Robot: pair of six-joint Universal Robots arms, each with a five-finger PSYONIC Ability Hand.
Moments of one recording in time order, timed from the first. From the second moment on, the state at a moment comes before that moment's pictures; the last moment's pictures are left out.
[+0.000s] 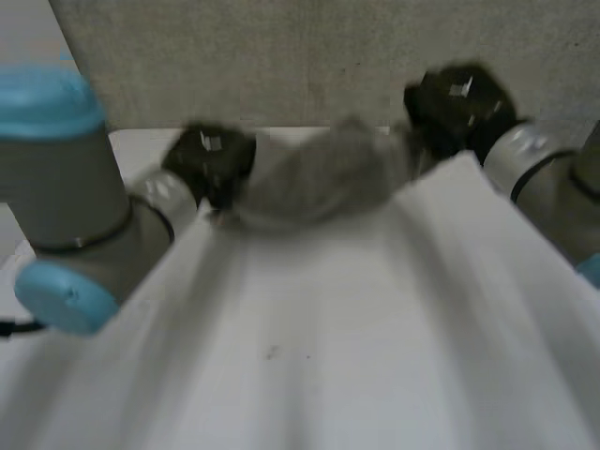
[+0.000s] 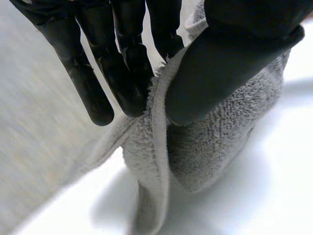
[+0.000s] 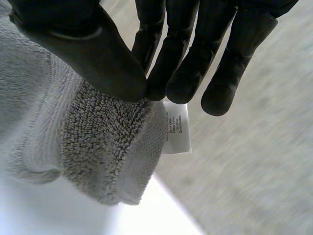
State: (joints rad) left arm 4.18 -1.97 -1.28 3.06 -1.53 3.47; right arm 1.91 -1.21 1.25 -0.04 1.27 2.73; left_hand 1.20 1.22 1.22 1.22 1.03; right_hand 1.33 1.34 1.34 1.35 1.17
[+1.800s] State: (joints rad) left arm 4.02 -2.02 -1.40 3.24 -1.53 3.47; right arm 1.65 -1.24 1.55 -0.04 1.31 2.46; left_hand 0.20 0.19 0.19 0.19 0.04; right_hand 1.33 1.34 1.34 1.35 1.17
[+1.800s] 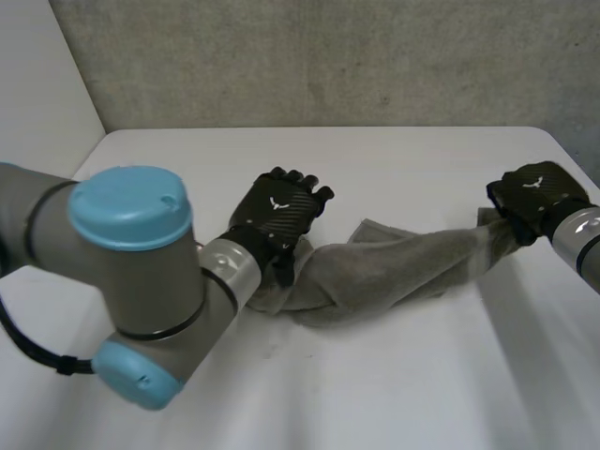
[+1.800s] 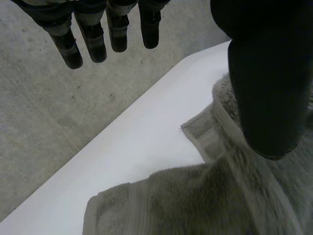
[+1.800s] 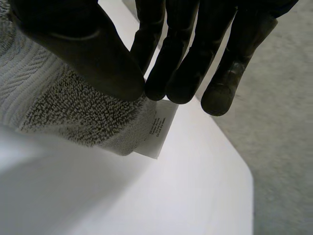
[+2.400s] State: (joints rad) left arm 4.28 -2.02 -1.66 3.32 -1.36 3.49; right arm 1.63 -1.21 1.56 -0.06 1.31 2.46; left_hand 0.29 0.29 0.29 0.29 0.12; right_hand 1.33 1.34 1.34 1.35 1.17
